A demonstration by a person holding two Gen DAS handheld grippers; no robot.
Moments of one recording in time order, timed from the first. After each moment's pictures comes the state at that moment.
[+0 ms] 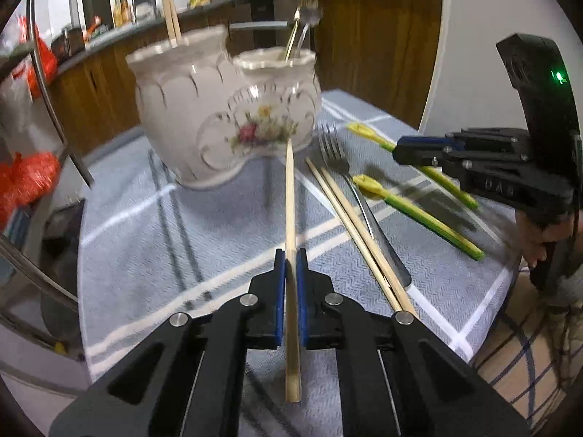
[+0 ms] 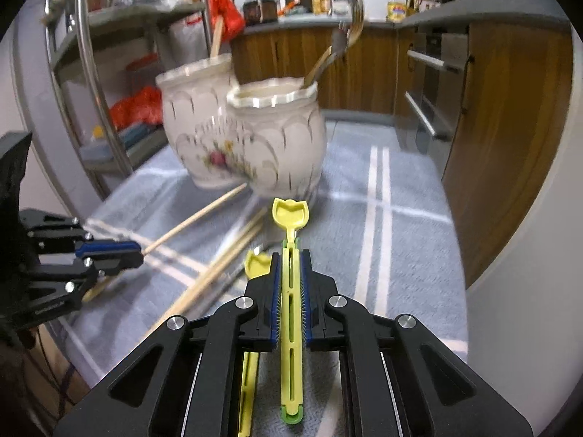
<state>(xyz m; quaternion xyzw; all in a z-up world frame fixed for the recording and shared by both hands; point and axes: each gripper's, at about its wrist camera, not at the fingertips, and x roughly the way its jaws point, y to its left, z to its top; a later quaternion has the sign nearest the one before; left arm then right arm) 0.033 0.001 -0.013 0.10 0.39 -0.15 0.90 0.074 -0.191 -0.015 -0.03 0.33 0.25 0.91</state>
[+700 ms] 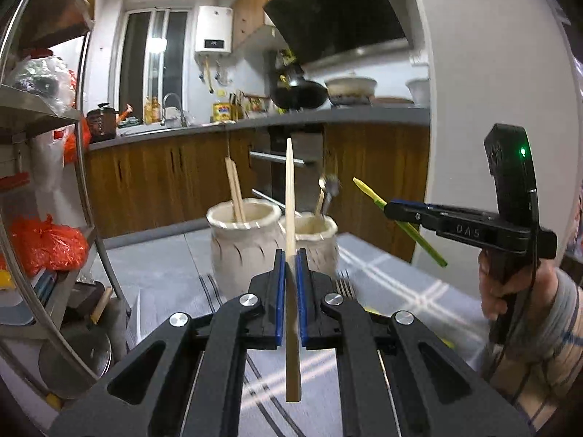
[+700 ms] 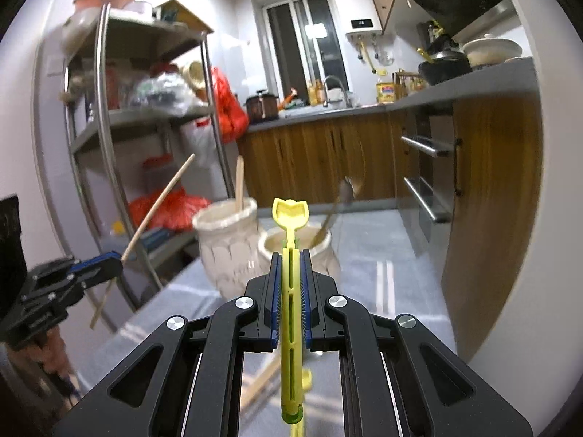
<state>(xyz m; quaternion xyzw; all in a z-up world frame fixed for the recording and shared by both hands) 0.006 0.045 0.065 0.03 0.15 -0.15 0.98 0.077 -0.189 0.053 0.05 0.18 0.26 0.95</state>
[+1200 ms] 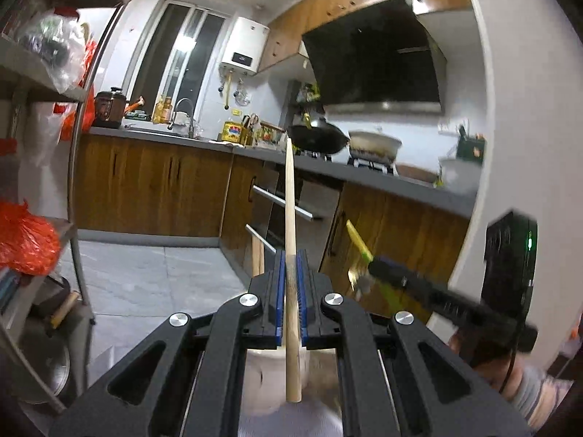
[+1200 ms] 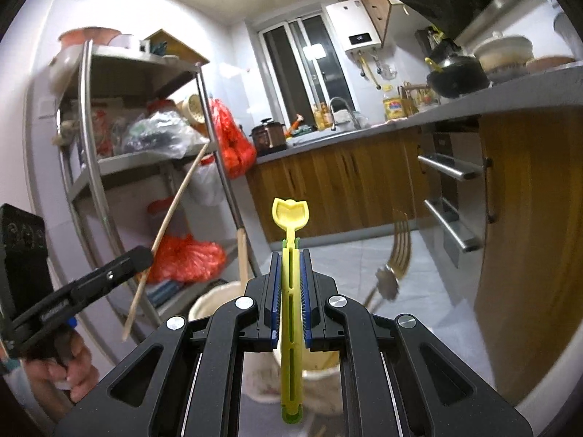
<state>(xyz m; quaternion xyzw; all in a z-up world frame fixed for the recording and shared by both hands) 0.110 0.085 0.106 -0.10 0.10 -0.17 0.98 0.152 -0.159 0.074 0.12 0.14 0.28 0.94</state>
